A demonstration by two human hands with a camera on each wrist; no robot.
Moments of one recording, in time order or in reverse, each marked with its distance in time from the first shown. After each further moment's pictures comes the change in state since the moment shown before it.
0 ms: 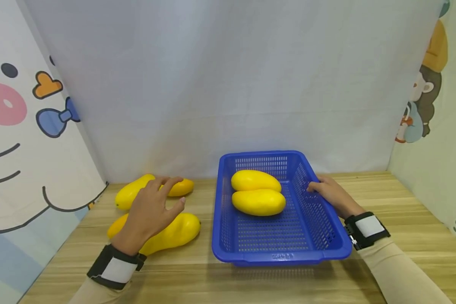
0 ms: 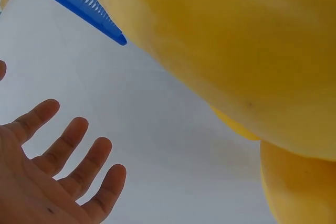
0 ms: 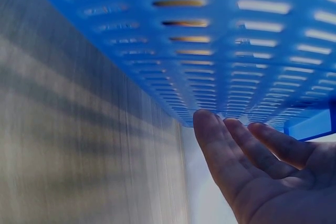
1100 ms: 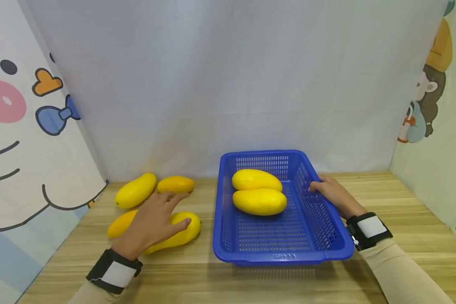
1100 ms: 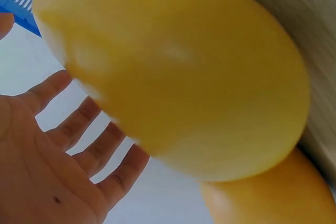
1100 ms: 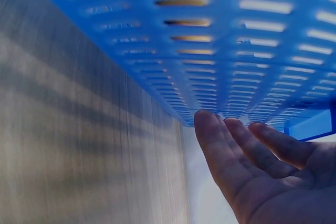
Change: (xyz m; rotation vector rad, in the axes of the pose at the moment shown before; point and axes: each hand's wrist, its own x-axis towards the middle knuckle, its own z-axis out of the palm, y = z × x) left_hand -0.019 -0.012 0.020 0.063 -0.242 0.057; right_hand -0.001 -0.001 0.001 -0.016 0.010 0.018
